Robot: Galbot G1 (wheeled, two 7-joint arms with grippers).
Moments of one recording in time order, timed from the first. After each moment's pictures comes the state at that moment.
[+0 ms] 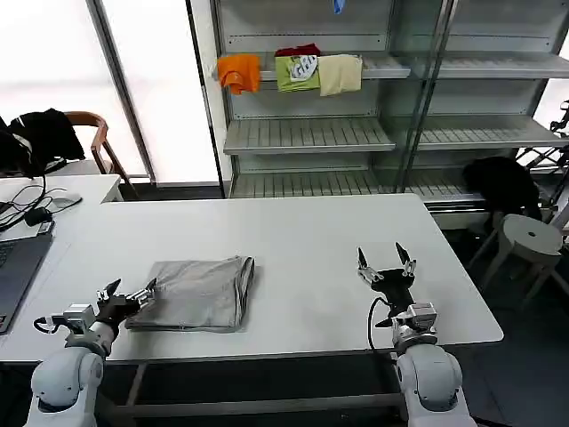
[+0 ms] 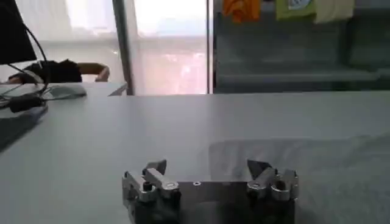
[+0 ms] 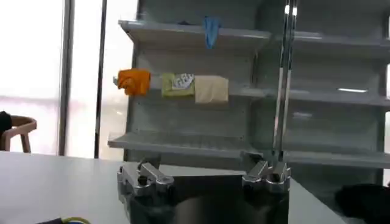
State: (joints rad) left arm 1.16 -1.27 -0.81 -1.75 -0.24 0.51 0.19; right arm -1.15 1.48 0.54 1.89 0.01 -0.19 -0.09
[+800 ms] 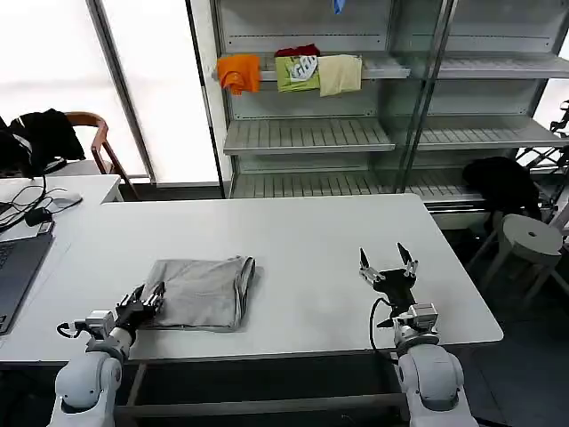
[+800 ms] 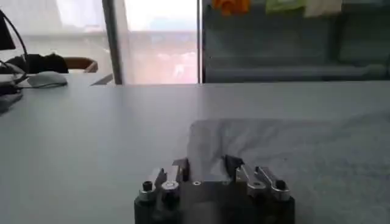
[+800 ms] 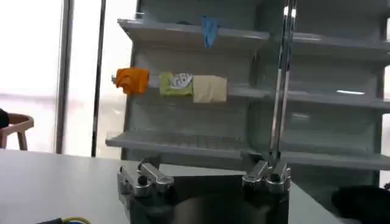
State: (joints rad) left arm 1.15 -1.32 -0.77 -1.70 -0.19 0.45 0.21; right arm -1.15 1.47 0.55 1.89 0.00 -0.18 -0.09
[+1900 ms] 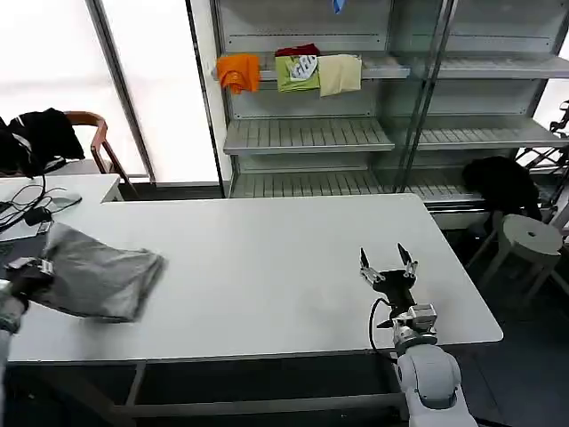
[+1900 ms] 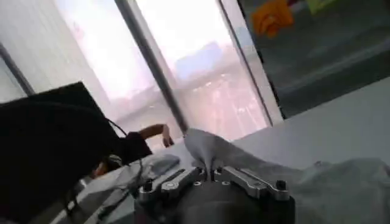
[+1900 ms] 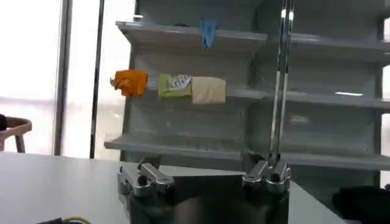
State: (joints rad) left arm 1.06 -0.91 -1.00 -1.58 -0.03 0.30 0.36; right arm -1.14 1.46 0.54 1.84 0.03 -0.13 -0.07
